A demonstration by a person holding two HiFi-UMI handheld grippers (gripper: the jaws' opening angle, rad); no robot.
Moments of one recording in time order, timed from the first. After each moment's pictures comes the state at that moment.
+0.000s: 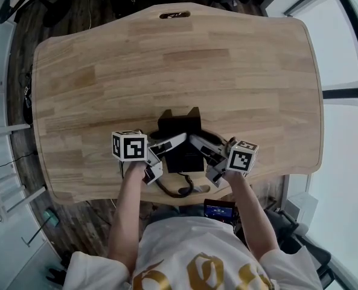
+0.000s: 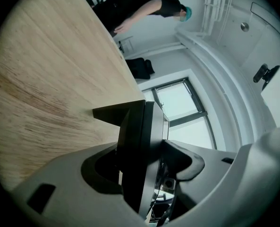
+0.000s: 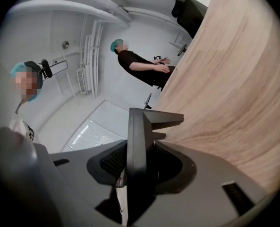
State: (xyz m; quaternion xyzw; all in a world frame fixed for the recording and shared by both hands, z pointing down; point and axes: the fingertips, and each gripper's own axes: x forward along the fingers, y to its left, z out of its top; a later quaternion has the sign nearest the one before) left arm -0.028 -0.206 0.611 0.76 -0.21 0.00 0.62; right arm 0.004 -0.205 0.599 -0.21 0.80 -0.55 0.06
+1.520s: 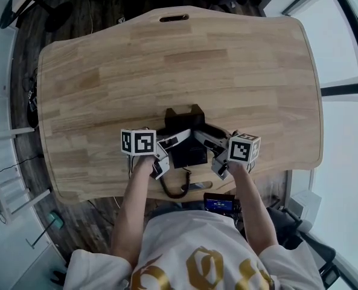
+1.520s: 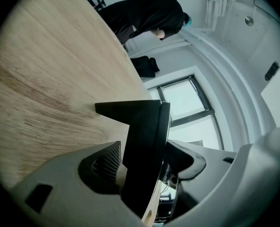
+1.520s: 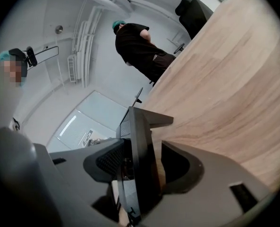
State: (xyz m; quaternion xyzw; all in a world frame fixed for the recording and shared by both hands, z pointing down) left arm -0.028 -0.202 0.624 0.75 -0.24 0.03 0.62; right arm 0.013 -0.205 0.618 -0.25 0.80 -0.54 -0.03
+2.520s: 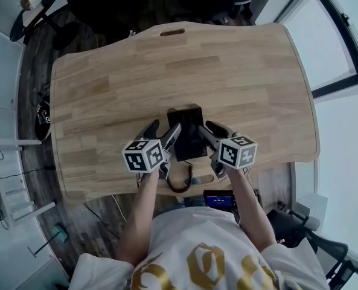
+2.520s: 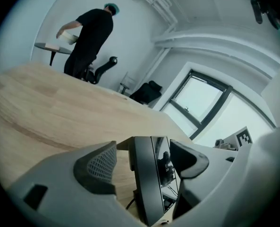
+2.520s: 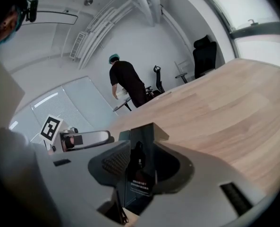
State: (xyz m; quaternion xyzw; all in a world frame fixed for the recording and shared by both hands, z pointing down) left arm -0.082 -0.195 0.557 0.78 -0.47 0.09 0.39; right arm 0.035 -0.189 0.566 -0.39 0.83 -0.39 -0.11
